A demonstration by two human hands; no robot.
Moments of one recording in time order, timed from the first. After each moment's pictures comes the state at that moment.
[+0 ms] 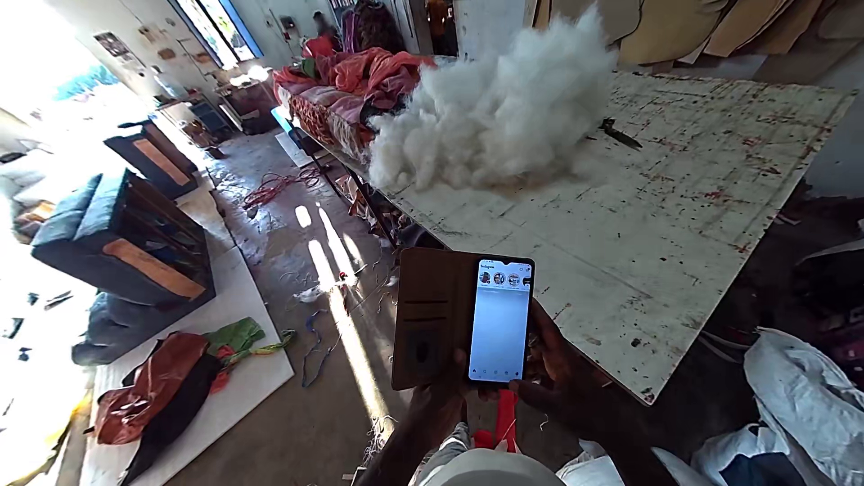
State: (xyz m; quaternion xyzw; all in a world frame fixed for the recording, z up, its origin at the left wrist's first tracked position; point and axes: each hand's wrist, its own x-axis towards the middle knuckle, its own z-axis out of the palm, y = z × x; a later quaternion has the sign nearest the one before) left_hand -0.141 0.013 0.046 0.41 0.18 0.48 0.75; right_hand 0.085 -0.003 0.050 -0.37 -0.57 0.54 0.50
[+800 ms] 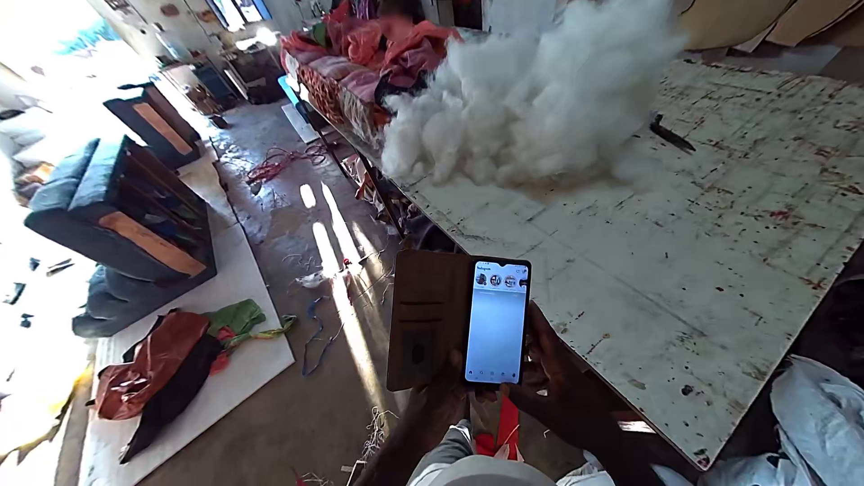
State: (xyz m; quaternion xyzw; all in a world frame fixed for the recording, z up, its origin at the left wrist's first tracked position) left_hand -0.184 0.097 0.031 0.37 0.21 0.50 0.75; right_hand 0.037 0.090 0.044 -0.39 -0.58 0.53 0.48
